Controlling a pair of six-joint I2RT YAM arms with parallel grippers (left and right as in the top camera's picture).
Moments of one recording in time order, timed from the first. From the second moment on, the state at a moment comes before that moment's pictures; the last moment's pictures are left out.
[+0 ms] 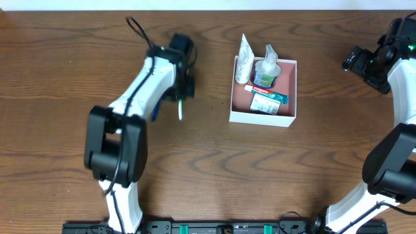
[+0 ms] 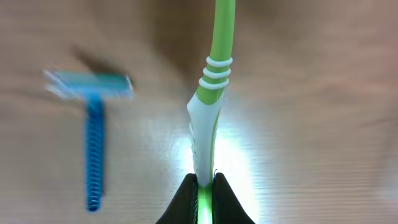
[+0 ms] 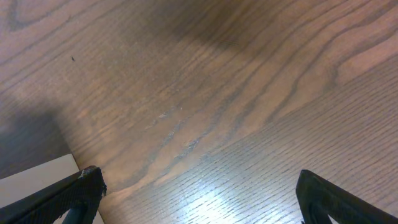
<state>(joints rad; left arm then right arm) -0.31 2.02 1.65 -1.02 0.00 -0.27 -0.32 1.92 1.62 -0.86 -0.03 0.30</state>
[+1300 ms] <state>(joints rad) -0.76 2.01 1.79 -0.74 0.04 0.27 -0.32 1.92 1.62 -0.86 -0.03 0.30</state>
